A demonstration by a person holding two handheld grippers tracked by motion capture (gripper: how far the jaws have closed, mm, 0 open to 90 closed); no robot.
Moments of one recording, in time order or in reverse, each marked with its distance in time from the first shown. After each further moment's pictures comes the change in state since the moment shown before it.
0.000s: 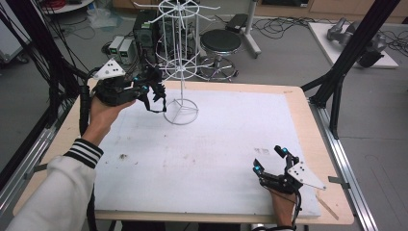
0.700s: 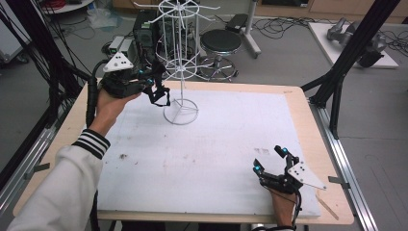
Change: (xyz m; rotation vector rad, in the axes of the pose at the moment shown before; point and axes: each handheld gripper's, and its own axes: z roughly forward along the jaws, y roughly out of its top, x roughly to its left) left arm 0.005 0.014 0.019 0.006 0.025 0.043; right arm 0.000 0.000 0.000 -0.003 0.001 0.007
